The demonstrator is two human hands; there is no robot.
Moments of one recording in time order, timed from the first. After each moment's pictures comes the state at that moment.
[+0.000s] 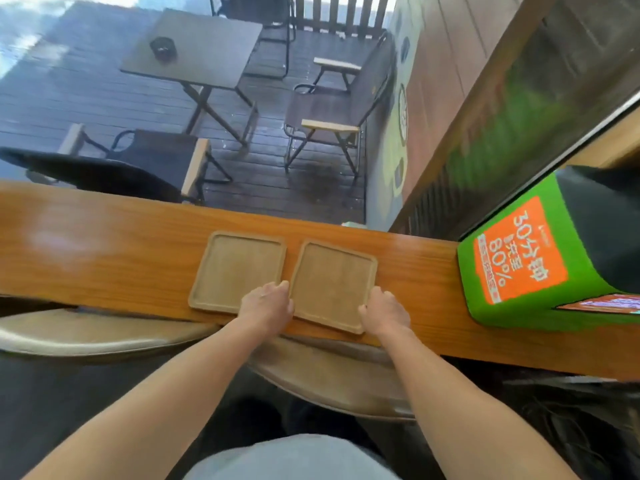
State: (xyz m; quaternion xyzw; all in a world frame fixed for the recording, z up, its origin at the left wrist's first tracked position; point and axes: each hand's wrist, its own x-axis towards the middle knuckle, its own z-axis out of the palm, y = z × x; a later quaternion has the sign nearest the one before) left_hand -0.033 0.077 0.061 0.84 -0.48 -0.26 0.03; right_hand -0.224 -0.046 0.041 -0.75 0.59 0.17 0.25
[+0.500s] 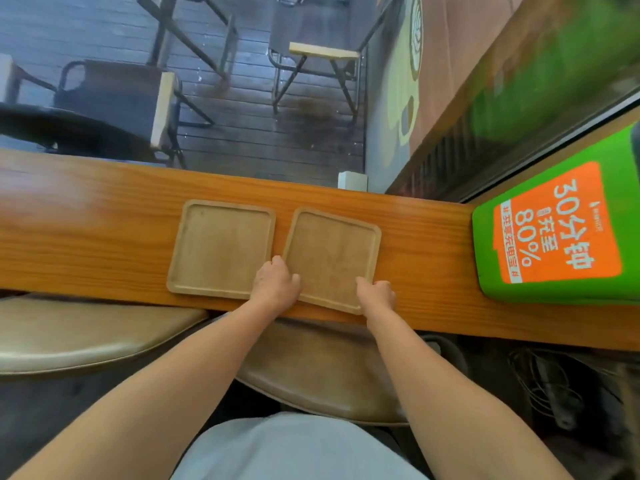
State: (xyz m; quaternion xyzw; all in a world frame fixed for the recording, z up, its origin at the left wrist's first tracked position) left_hand -0.037 0.032 0.004 0.86 -0.29 -0.41 0.08; right_hand -0.204 -0.051 -0.022 -0.40 0.78 0.05 0.47
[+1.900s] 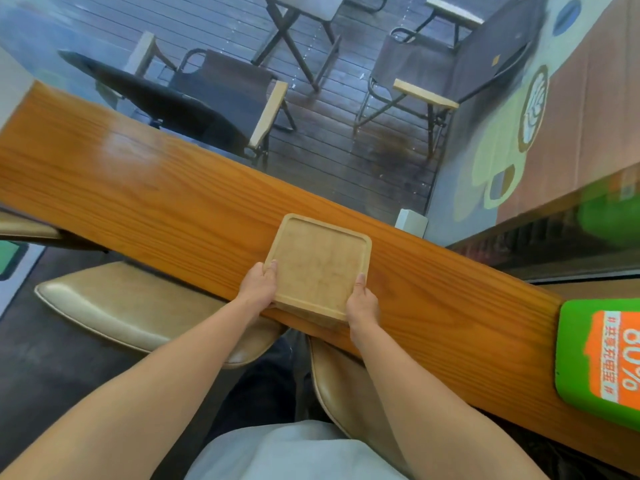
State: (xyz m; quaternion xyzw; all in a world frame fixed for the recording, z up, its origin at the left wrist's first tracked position) left_hand 0.134 0.130 -0.003 0.83 0.00 -0.45 0.33; right_hand -0.018 0.013 -0.012 -0.48 0.69 0.02 0.55
